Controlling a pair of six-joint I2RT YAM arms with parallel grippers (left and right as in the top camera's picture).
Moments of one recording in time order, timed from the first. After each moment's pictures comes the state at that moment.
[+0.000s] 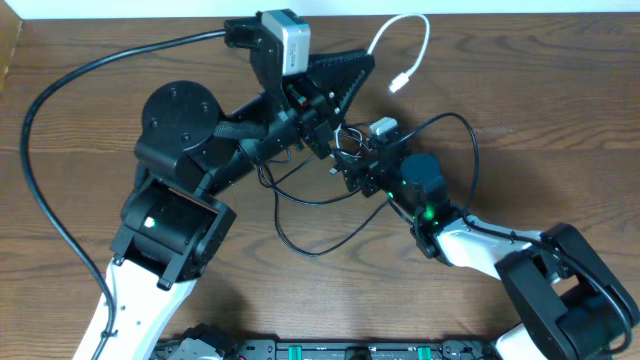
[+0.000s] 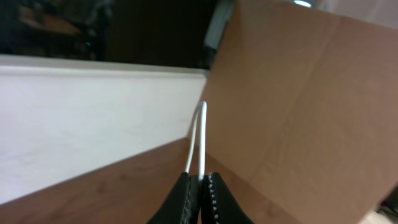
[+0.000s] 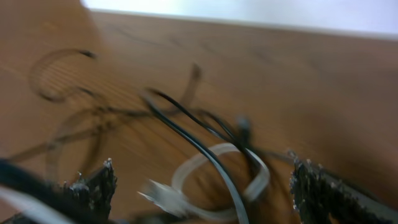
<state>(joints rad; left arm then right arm) -0.49 1.17 1.43 -0.17 0.47 -0.40 0.55 1.71 0.59 0.82 -0.09 0.17</state>
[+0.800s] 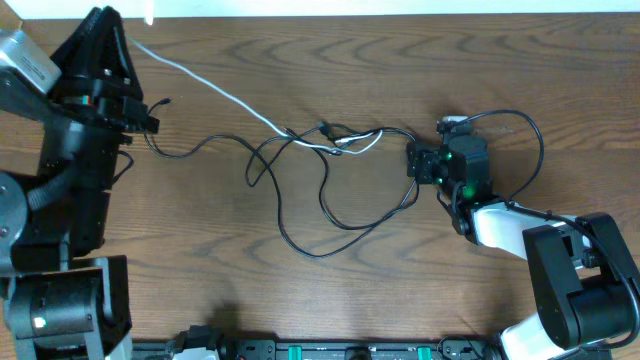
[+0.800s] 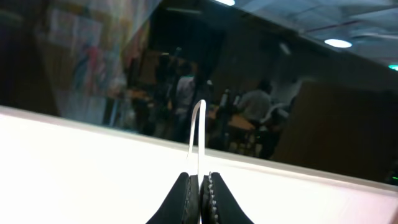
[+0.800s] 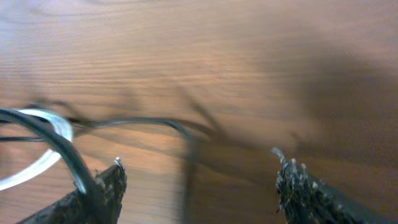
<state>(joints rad) 0.08 0.95 1.43 -0.23 0.22 -0.36 0.25 1.73 0.60 0.57 -0.08 0.30</state>
